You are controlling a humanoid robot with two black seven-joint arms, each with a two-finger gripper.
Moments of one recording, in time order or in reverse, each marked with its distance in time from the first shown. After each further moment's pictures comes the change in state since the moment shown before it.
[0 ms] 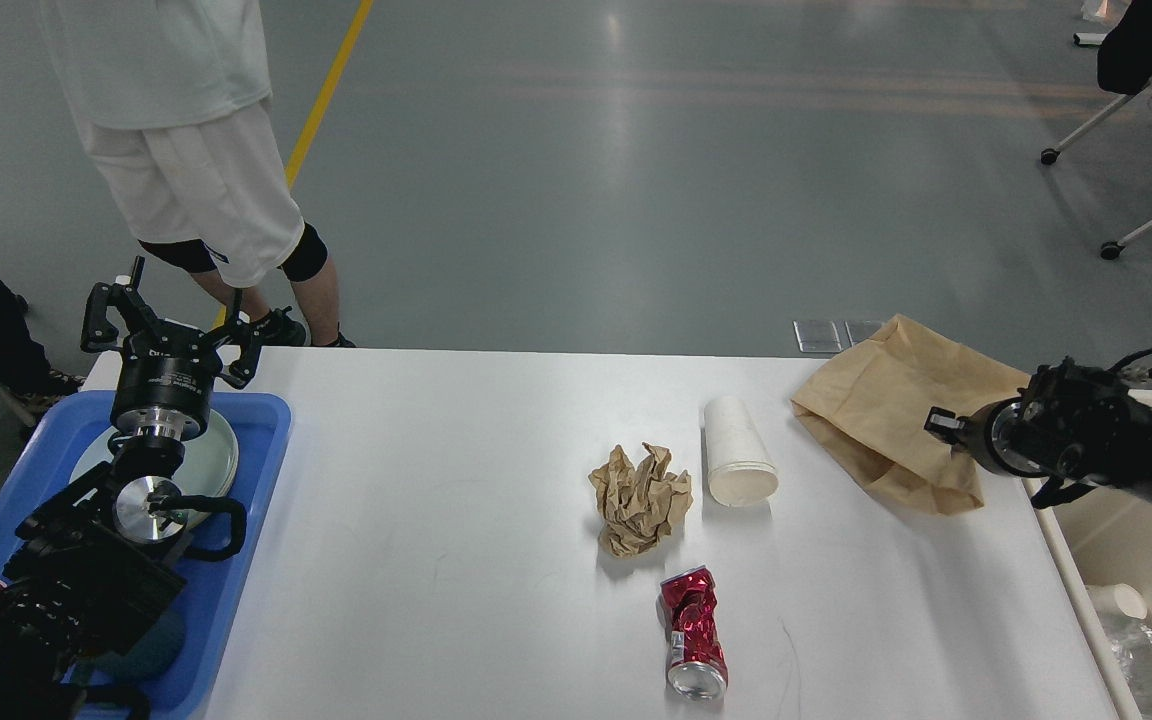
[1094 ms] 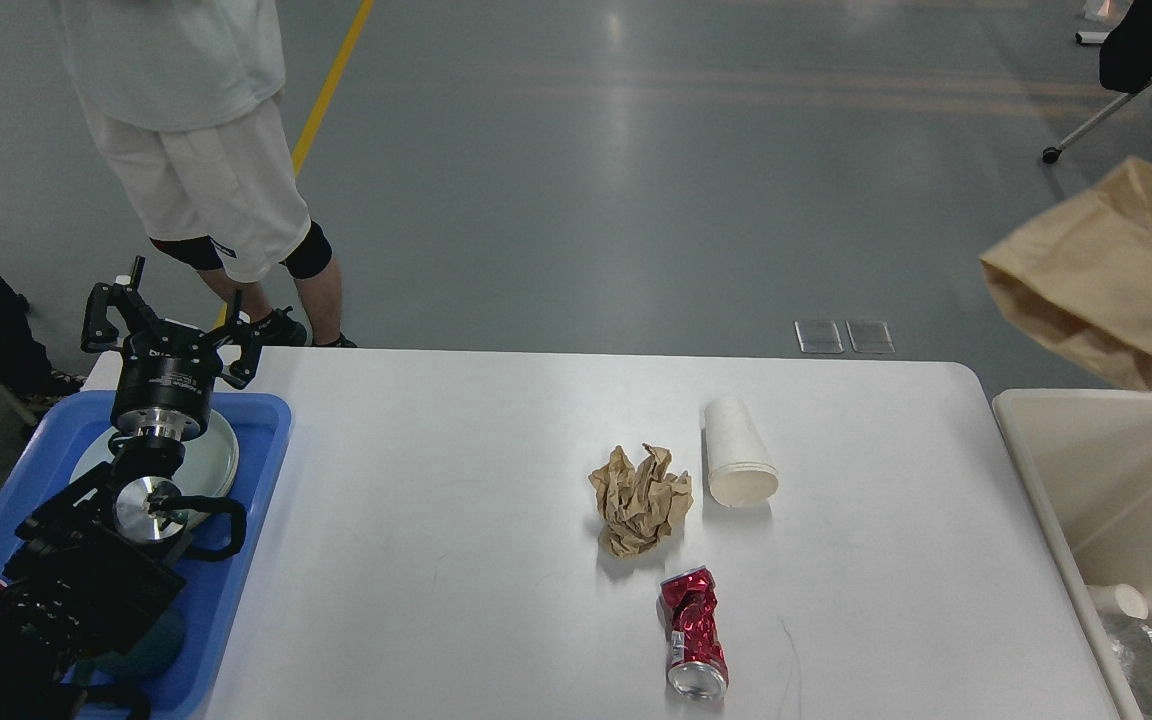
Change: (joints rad) left arm 0.000 0.000 0.000 0.000 0.000 -0.004 0.000; right arm 0.214 -0.509 0.159 0.142 0.016 0.135 -0.002
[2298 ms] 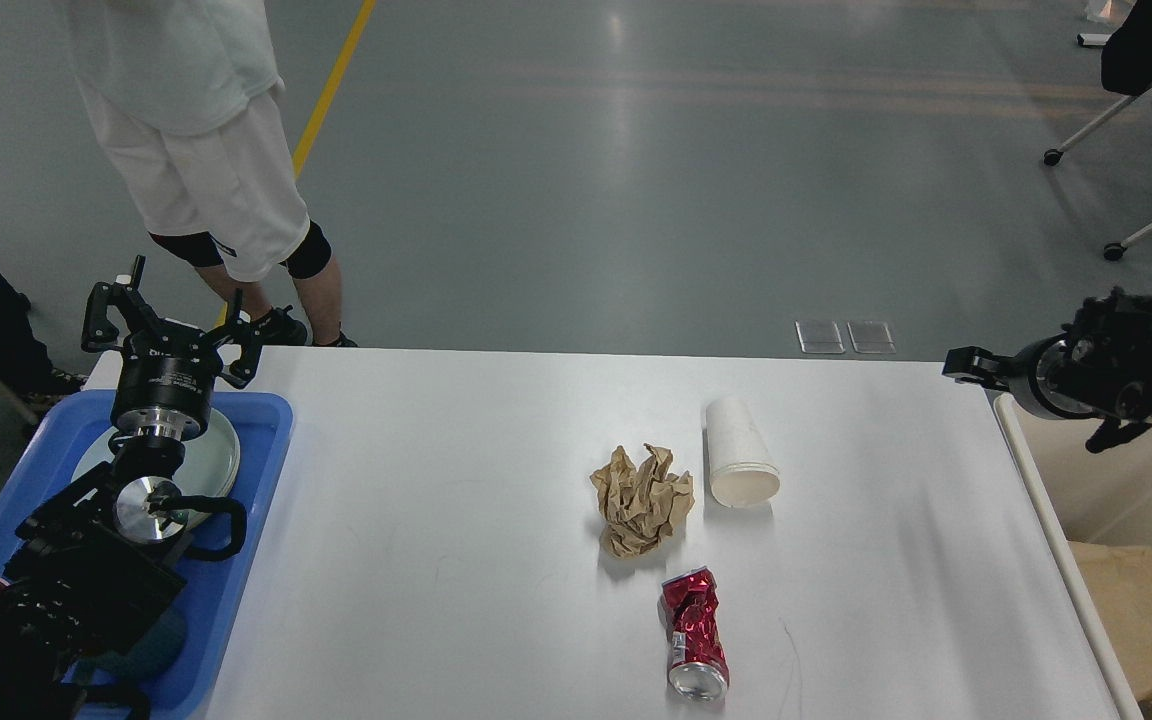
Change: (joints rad) left arm 0.000 0.000 0.000 0.000 0.000 0.000 0.000; right arm 0.034 0.447 -0.358 0.054 -0.011 -0.108 0.006
